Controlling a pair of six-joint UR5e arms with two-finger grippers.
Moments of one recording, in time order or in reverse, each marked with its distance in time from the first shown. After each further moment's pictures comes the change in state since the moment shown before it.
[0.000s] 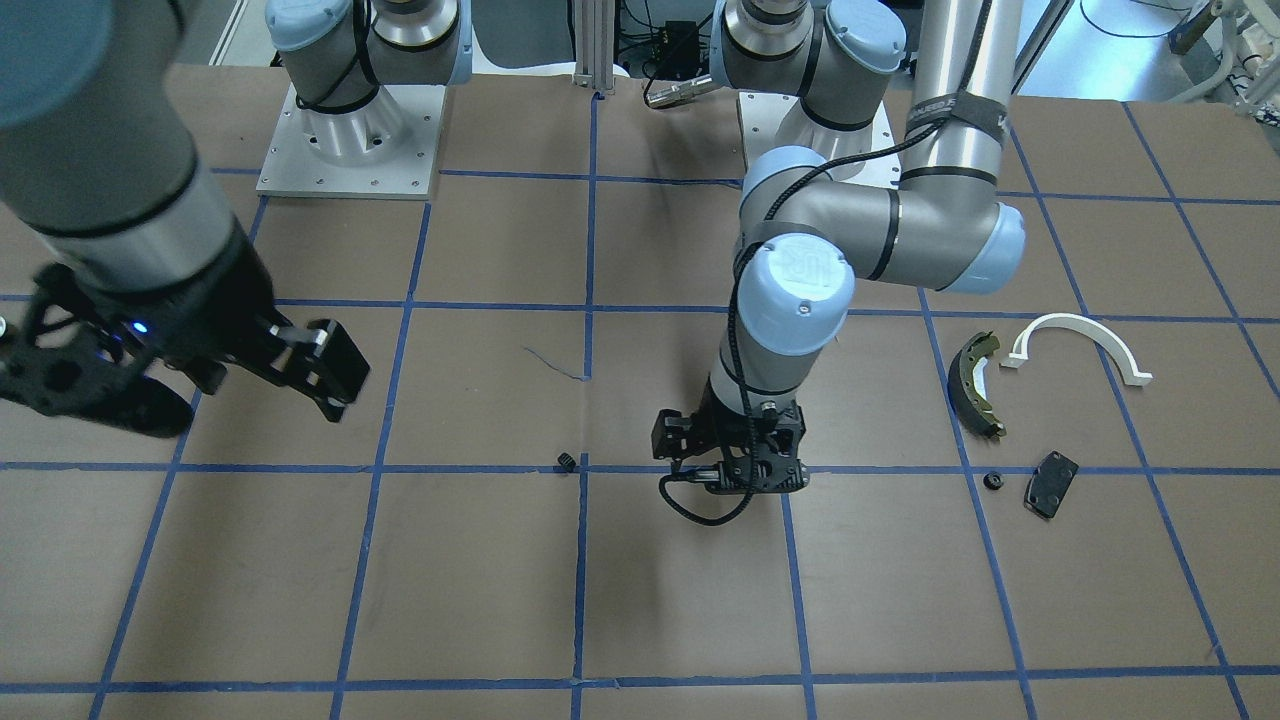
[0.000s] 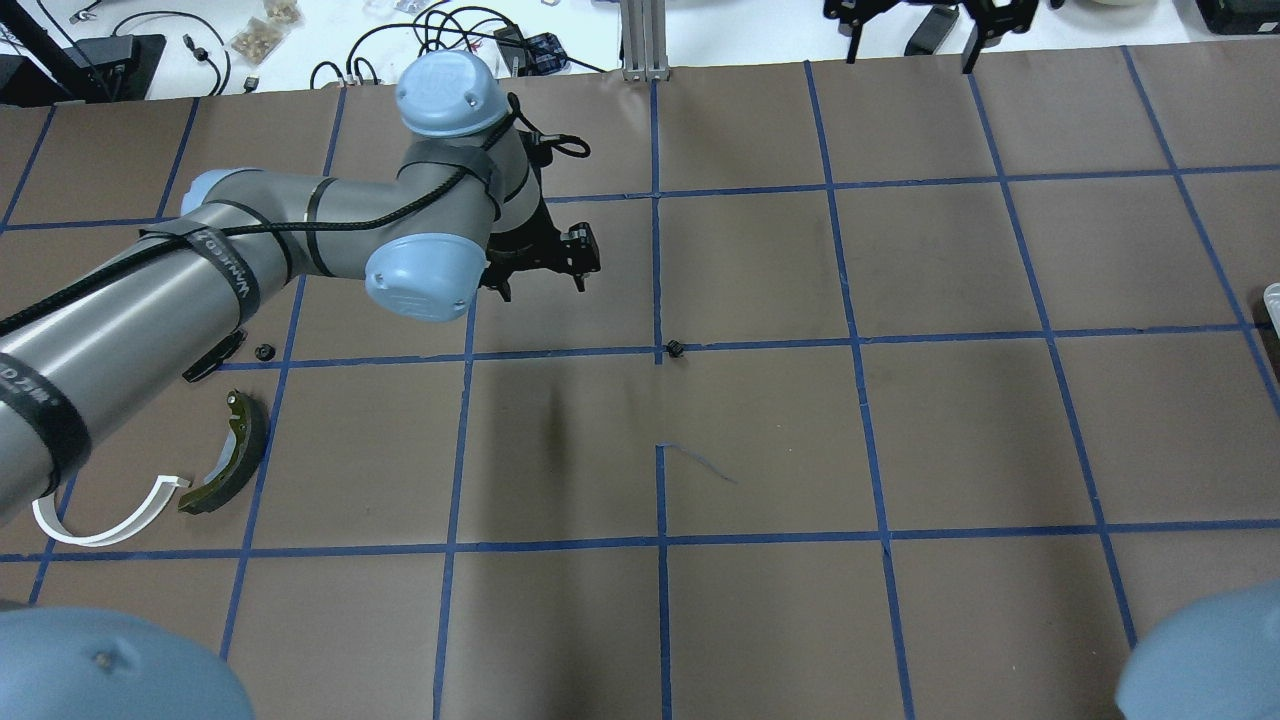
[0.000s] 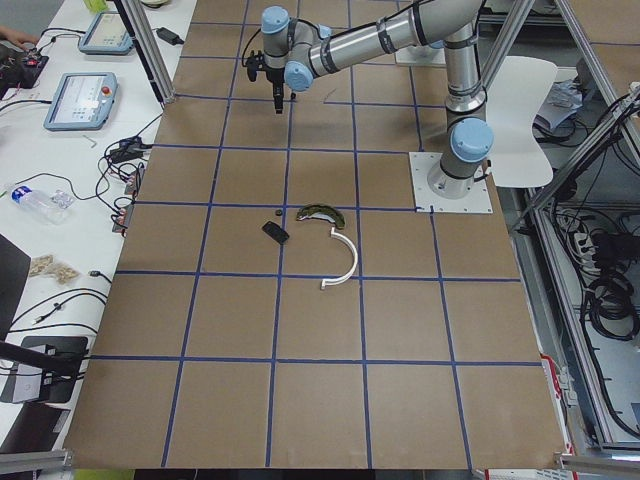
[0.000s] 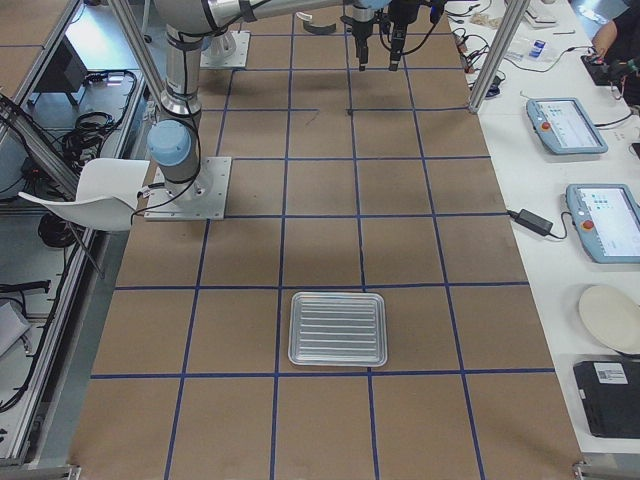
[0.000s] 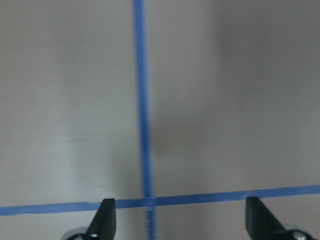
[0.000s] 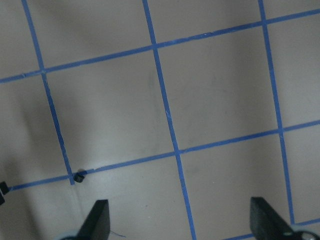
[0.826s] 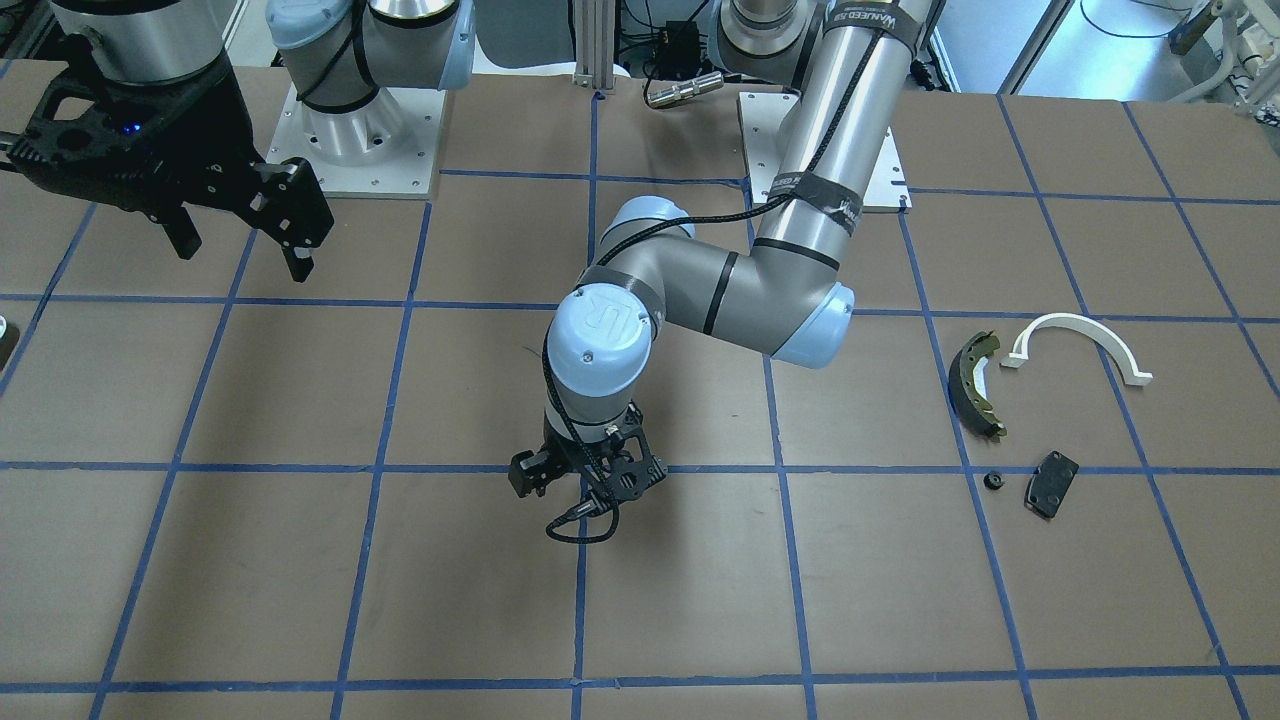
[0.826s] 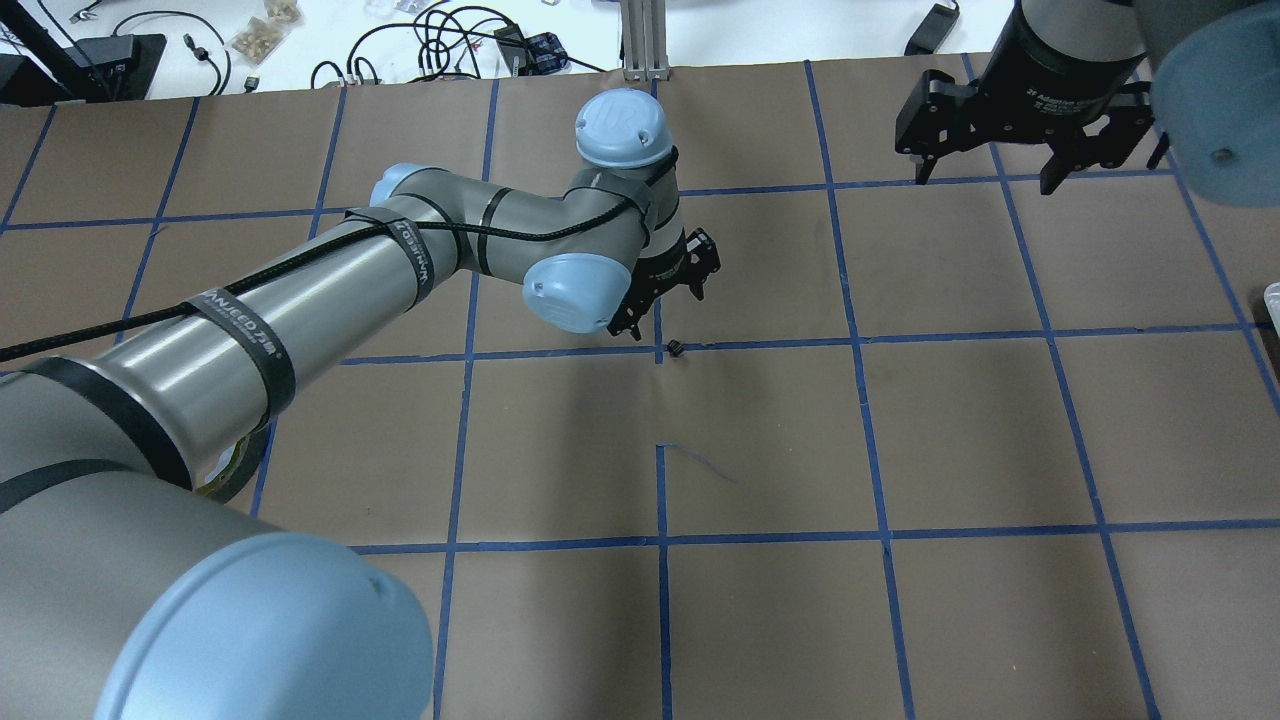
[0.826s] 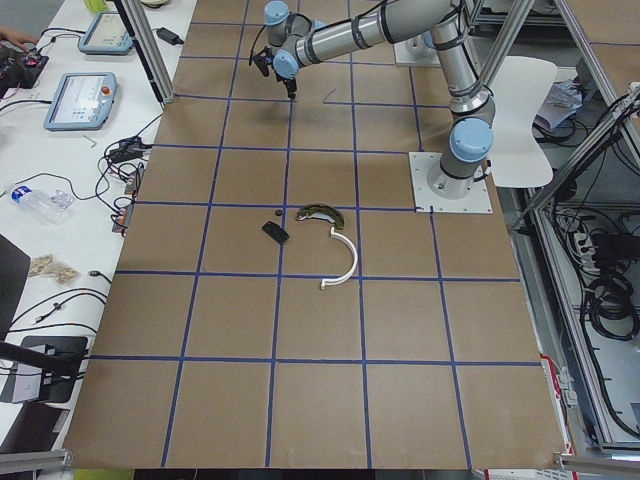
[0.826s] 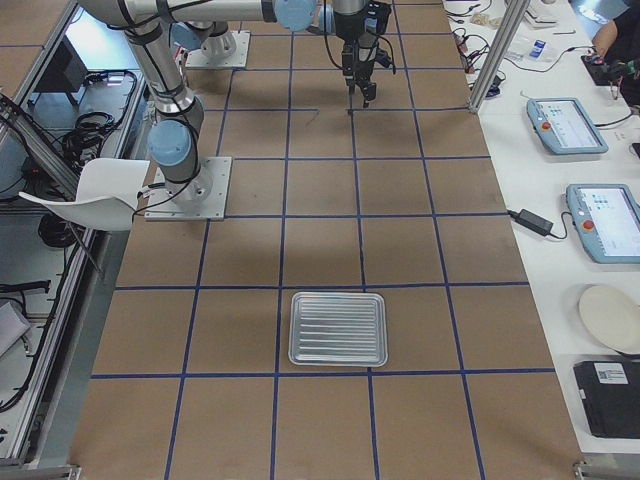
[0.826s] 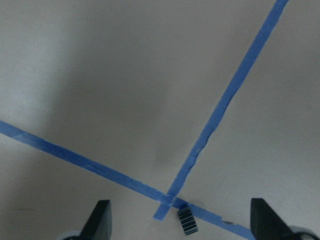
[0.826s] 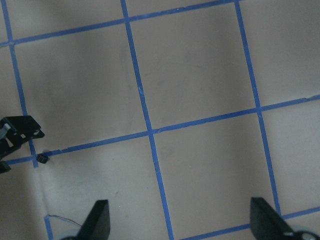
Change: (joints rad) left arm -0.164 -0.187 0.143 -0.001 -0.053 -0.619; right arm -0.026 -0.336 0.512 -0.341 -0.038 -0.036
